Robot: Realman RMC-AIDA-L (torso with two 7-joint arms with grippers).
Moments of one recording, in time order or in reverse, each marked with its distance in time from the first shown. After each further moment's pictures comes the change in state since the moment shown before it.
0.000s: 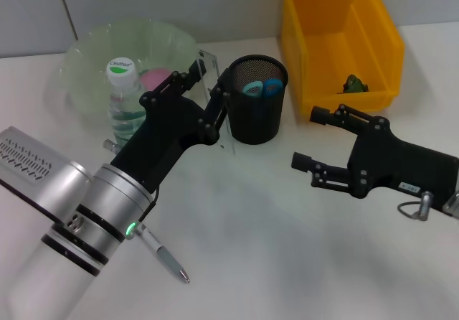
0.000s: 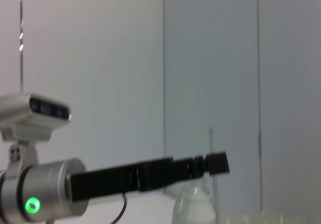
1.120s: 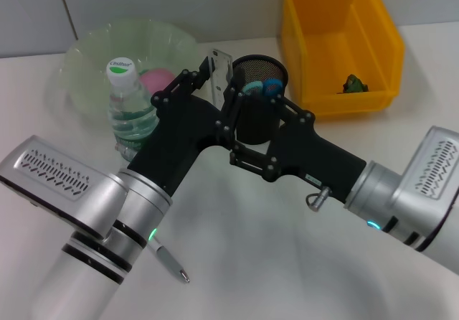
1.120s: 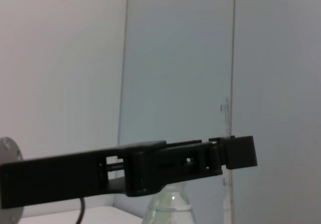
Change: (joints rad) left arm -0.002 0.000 0.146 0.106 -0.264 -0.014 0.314; right arm 0.201 0.010 0.138 0.577 0.151 0.254 -0.554
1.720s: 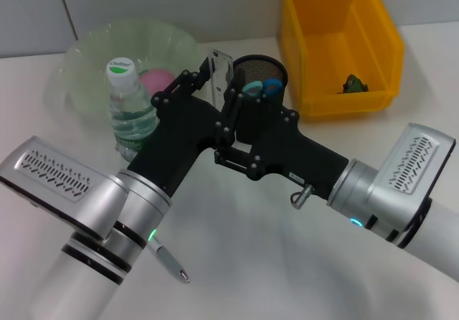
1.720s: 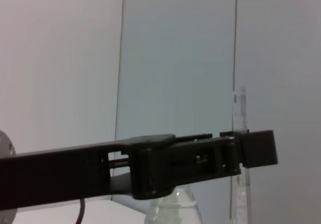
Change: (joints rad) left arm -0.001 0.000 0.002 -0.006 0.003 0.003 0.001; right arm 0.042 0.000 0.041 0.067 -0.005 0.060 -0.053
